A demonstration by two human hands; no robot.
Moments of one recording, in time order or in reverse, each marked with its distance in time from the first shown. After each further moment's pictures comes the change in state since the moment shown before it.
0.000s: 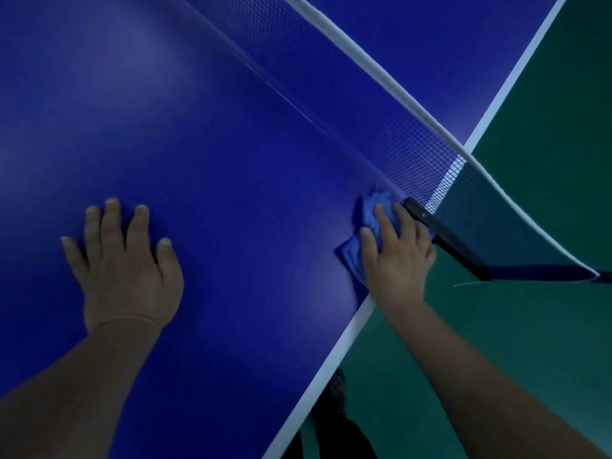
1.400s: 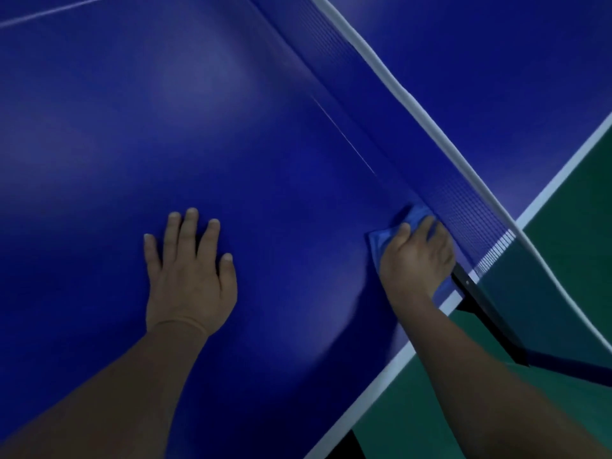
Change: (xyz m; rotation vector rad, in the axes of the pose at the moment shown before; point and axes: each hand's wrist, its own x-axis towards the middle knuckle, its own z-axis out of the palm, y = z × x) left_hand -0.001 -0.003 -0.001 0.017 -0.027 -0.012; right_hand 0.073 -0.066 0.025 -0.062 0.124 0.106
